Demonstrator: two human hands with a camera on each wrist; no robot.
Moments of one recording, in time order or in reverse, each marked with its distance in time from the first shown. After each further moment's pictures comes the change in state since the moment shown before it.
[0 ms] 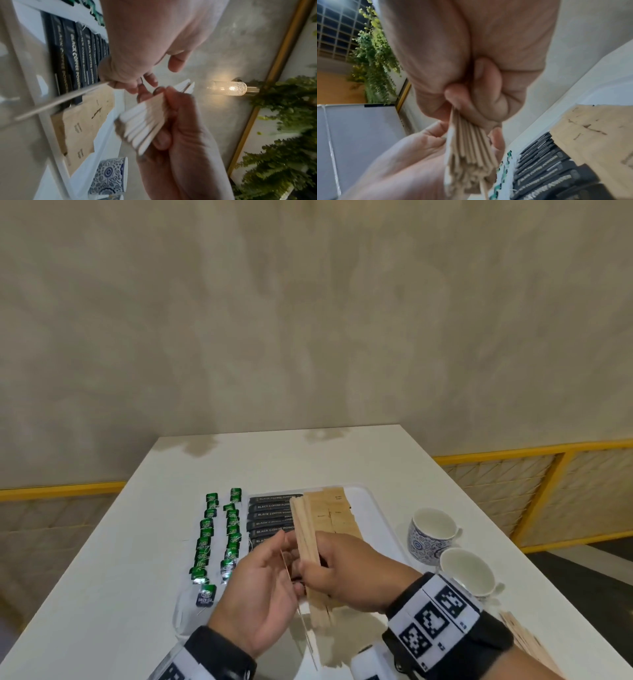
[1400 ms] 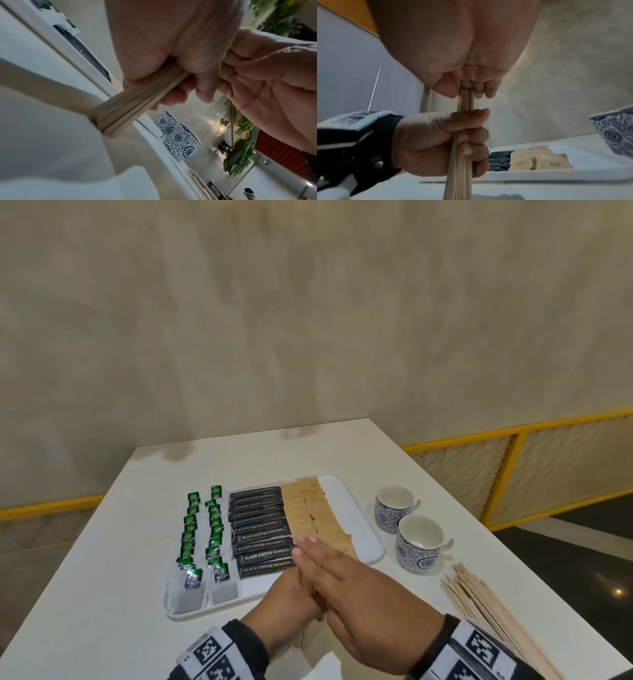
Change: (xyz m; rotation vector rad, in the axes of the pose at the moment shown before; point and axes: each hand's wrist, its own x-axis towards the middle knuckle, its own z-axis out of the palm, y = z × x) left_hand -0.020 -0.063 -0.001 1.048 -0.280 0.146; right_hand -0.104 0.010 0.032 -0.532 0.116 -0.182
